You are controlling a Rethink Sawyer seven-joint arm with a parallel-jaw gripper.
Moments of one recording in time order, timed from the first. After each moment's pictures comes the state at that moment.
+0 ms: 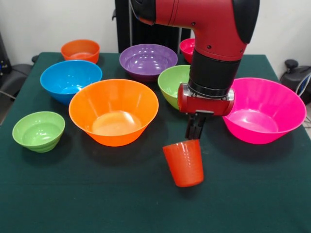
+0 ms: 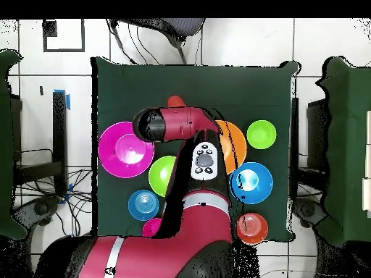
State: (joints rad) arm -0.07 -0.40 -0.05 1.32 -0.14 0.50 1.78
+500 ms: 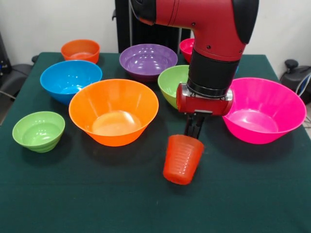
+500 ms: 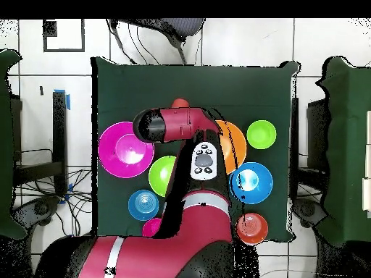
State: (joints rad) arm -0.07 -0.40 -0.05 1.32 -0.16 0.50 1.78
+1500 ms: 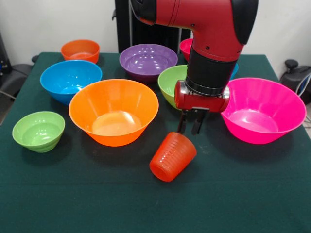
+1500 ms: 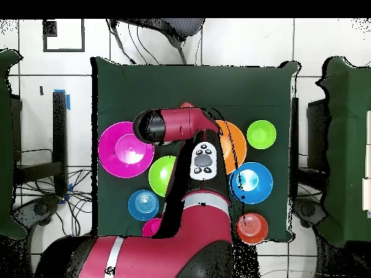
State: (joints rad) arm -0.07 -0.40 -0.05 1.32 -0.18 0.56 1.78
